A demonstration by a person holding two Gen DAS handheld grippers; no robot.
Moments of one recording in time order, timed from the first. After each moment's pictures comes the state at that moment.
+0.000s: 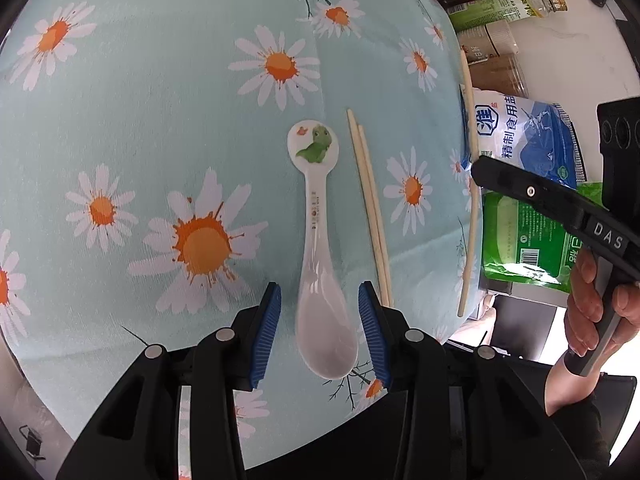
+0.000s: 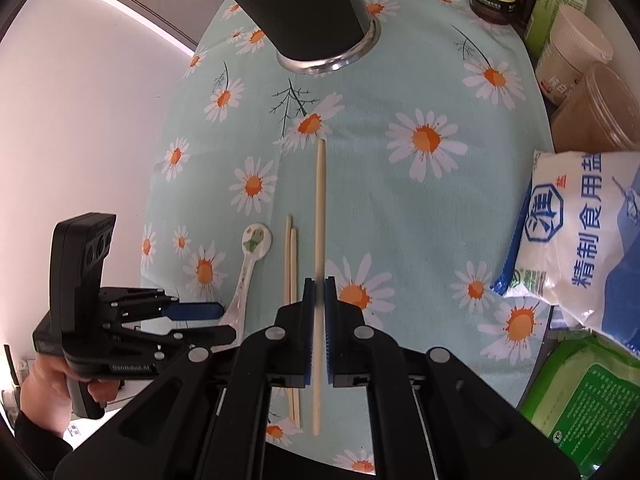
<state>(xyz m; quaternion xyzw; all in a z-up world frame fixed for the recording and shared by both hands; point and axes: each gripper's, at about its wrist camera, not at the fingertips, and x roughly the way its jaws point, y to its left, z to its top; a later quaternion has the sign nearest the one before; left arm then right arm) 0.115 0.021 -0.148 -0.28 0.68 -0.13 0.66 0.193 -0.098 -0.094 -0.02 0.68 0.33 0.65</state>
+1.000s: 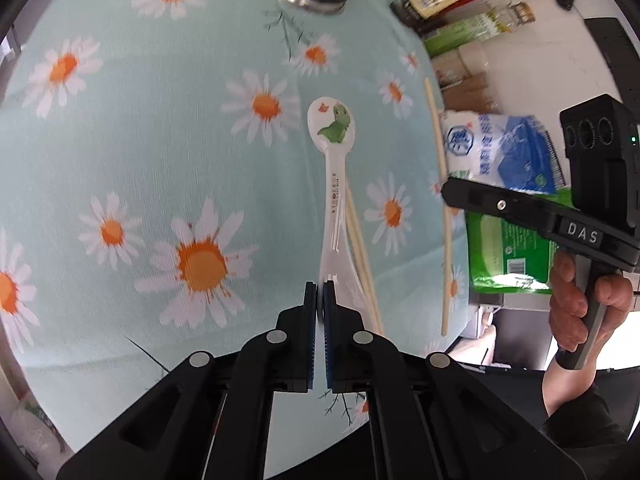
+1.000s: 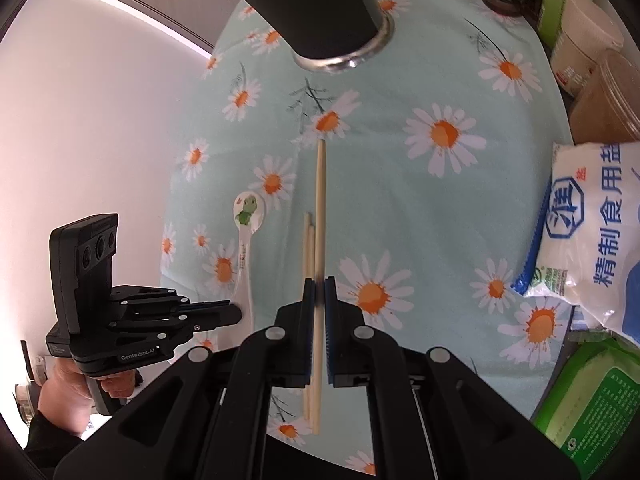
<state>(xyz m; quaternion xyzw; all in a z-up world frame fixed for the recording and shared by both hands) 0.110 0.030 -0.124 -0.28 0.62 -0.13 0.72 0.193 -0.097 -0.097 0.01 0.68 0.36 0.64</state>
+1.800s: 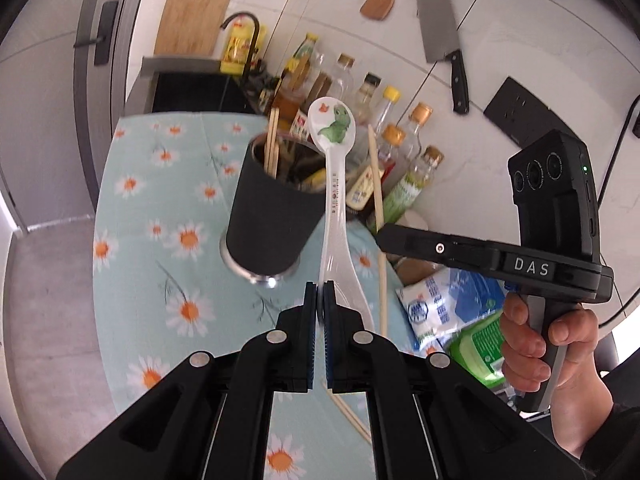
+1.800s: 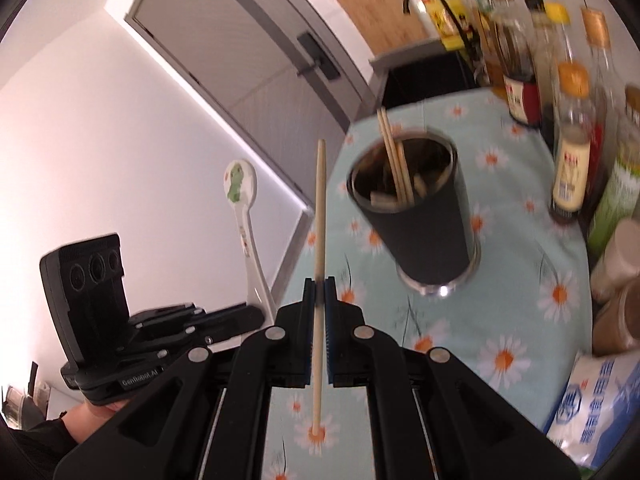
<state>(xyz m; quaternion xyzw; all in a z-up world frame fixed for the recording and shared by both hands) 0.175 0.071 0.032 -0.15 0.39 -0.14 0.90 0.254 -0.063 0.022 0.13 0.45 0.45 0.76</state>
